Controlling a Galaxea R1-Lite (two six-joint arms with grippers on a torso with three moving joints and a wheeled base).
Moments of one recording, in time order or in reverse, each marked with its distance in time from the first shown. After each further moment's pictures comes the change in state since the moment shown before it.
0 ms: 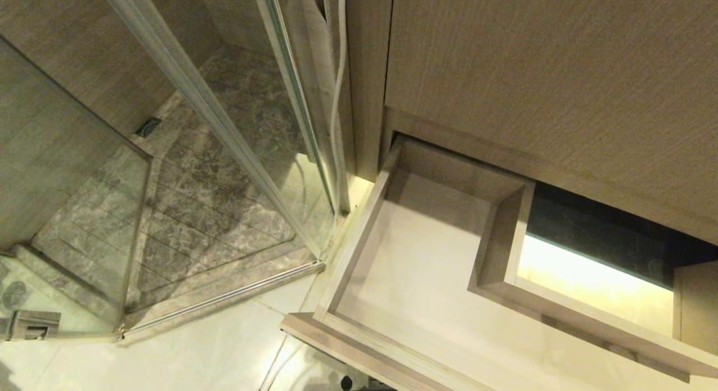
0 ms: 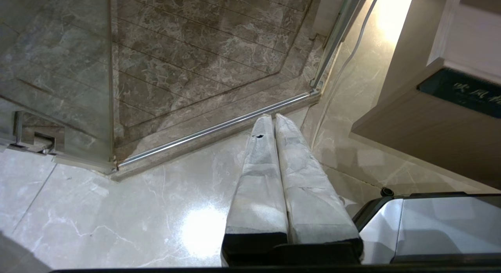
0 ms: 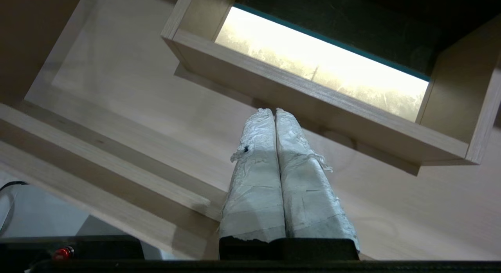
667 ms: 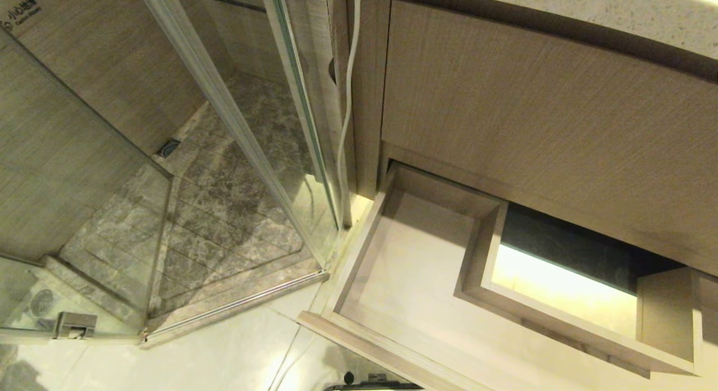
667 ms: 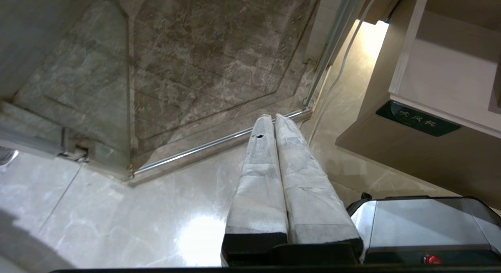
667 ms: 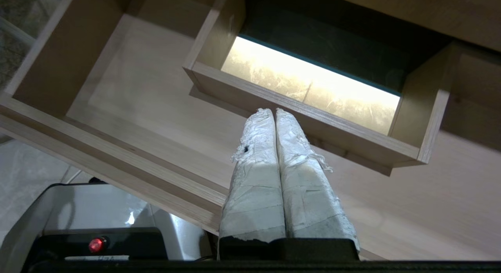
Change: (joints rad) left arm 0.000 0.000 -0.001 0.000 -0.001 -0.007; right arm 0.001 0.000 0.000 -0.001 -0.003 0.010
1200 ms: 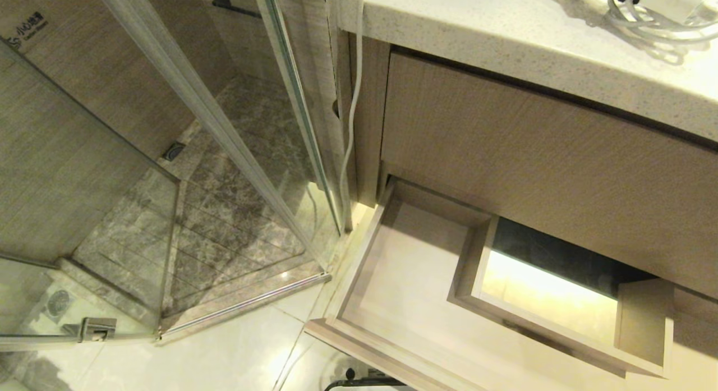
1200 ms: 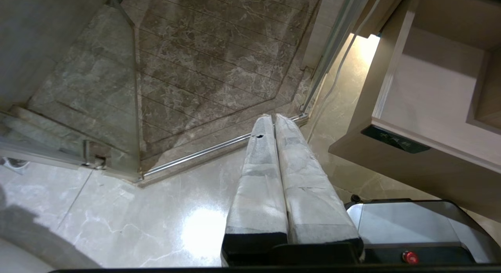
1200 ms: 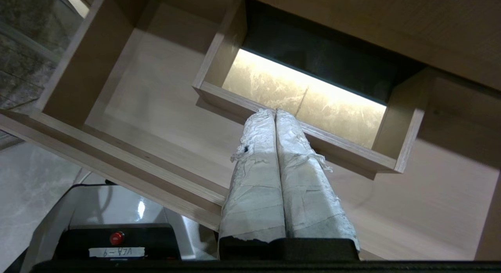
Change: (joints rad) left arm 0.000 0.000 0.000 0.001 0.000 0.000; right arm 0.000 0.000 0.000 0.000 0.001 -0.005
